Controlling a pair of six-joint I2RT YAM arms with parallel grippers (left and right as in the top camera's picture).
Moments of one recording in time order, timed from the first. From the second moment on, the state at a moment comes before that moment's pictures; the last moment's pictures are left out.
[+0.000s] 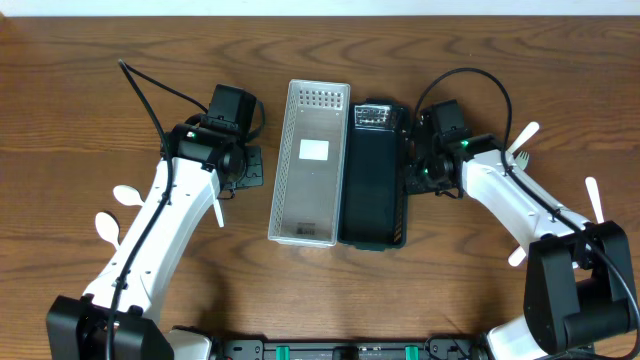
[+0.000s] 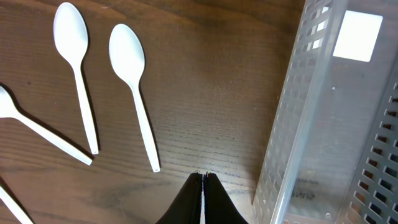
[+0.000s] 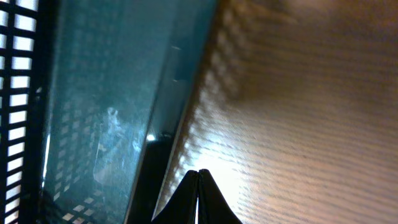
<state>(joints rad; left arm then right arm) -0.27 1.51 1.23 -1.02 -0.11 -0.33 0.28 1.71 1.06 -0.64 -0.16 0.15</state>
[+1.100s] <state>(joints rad) -0.23 1.46 1.23 -1.01 -0.13 -0.29 0.18 1.32 1.13 -0.78 0.11 0.18</state>
